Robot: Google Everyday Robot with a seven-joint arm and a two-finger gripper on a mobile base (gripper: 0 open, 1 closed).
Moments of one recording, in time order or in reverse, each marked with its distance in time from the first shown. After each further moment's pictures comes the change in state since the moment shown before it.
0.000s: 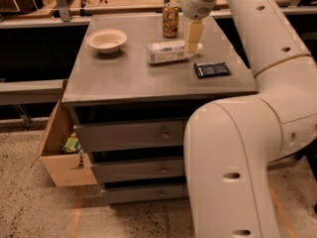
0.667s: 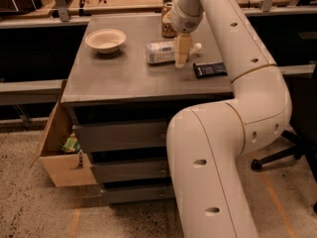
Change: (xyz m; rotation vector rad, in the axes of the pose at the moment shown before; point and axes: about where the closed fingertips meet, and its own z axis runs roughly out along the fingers) arm -0.002 0.007 0.060 -0.091 -0.004 0.047
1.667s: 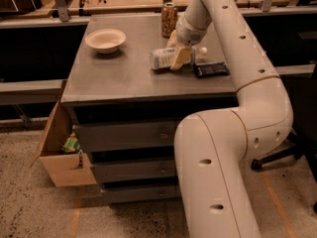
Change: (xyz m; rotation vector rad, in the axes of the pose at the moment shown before) arm 0.011 0.028 0.029 -0.082 -0.123 0.064
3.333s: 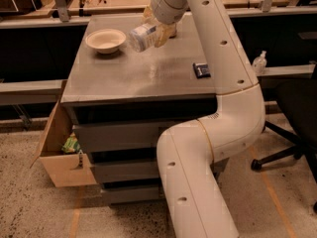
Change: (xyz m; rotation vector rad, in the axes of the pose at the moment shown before) arm -0.093 -0.034 -0.060 0.276 0.098 -0.543
